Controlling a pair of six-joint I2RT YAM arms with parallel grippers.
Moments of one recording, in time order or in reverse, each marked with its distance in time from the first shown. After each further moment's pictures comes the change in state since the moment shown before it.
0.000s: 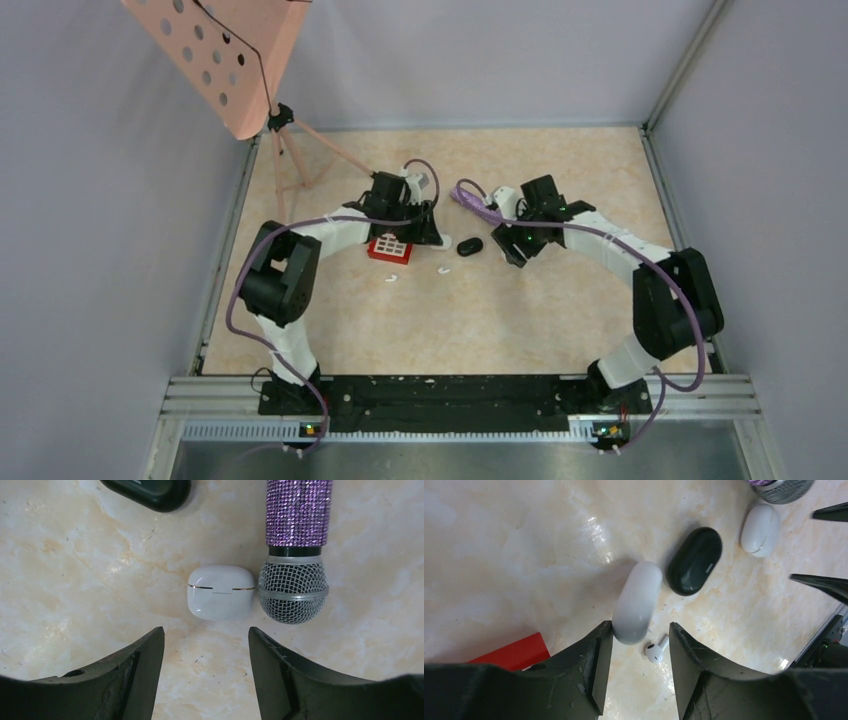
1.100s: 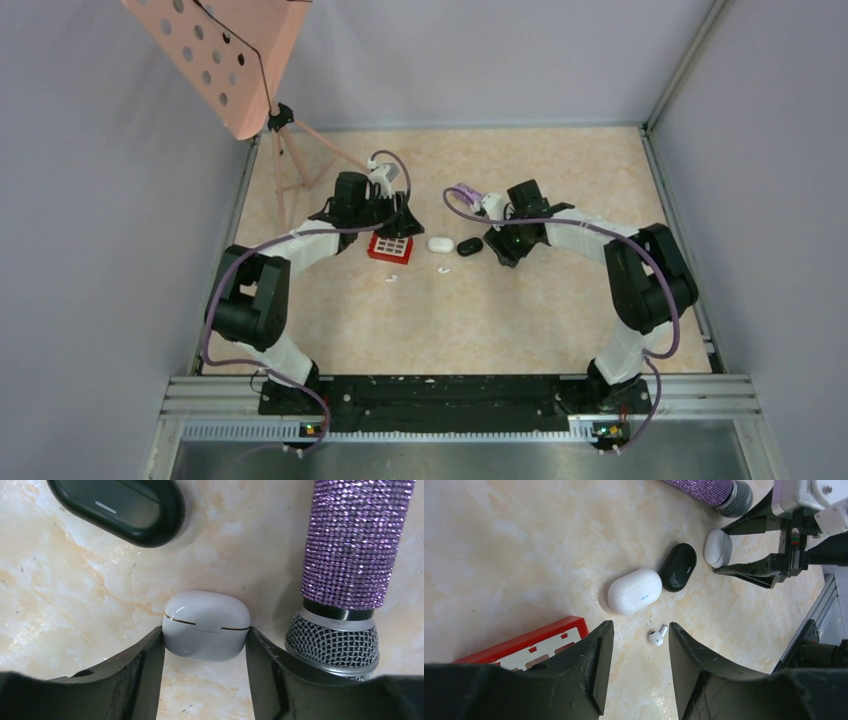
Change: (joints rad) left arm 0.134 -0.228 -0.174 0.158 0.092 0.027; right arm 0.029 0.190 0.002 0.123 0.026 -0.035
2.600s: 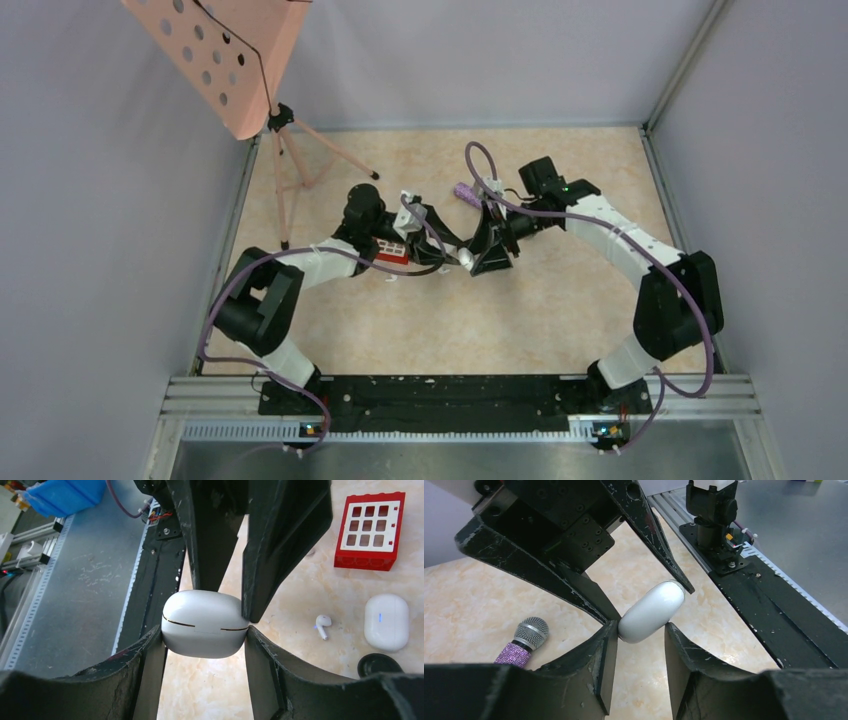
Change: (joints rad) left arm -0.175 -0.011 -0.127 0.855 0.835 0.396; right arm -0.002 -0.180 0.178 -0.396 -1.082 -0.235
